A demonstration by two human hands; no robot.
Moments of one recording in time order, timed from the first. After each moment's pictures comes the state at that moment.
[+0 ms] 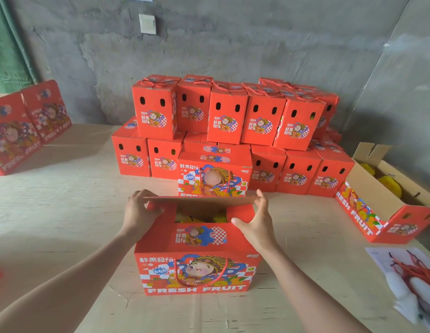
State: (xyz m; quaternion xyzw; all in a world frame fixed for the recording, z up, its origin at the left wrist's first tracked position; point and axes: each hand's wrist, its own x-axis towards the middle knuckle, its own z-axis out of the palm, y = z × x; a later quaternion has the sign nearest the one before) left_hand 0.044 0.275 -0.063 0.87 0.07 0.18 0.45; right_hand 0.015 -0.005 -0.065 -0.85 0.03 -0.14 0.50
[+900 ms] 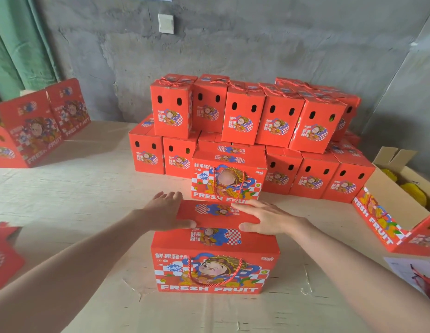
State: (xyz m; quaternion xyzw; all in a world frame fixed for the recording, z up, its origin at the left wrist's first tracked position) left_hand 0.047 0.276 -0.032 0.99 -0.13 -0.10 0.03; right_hand 0.065 -0.030 -0.036 -0.96 -0.23 0.18 0.05
